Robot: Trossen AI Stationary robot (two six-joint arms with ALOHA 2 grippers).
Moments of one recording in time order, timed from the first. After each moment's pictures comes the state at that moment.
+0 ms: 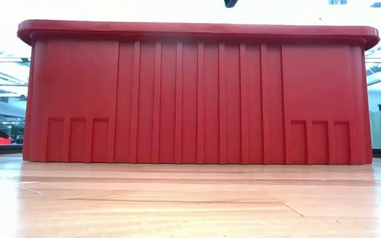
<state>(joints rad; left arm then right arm) -1.00 1.26 0.91 -0.87 -0.16 -1.08 0.17 1.38 1.04 0.13 -0.05 0.02</state>
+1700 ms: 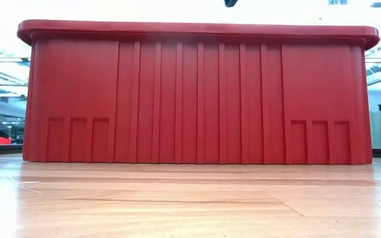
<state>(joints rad) -1.03 1.26 0.51 -0.20 0.04 -1.12 0.17 1.38 1.04 0.13 -0.05 0.02</state>
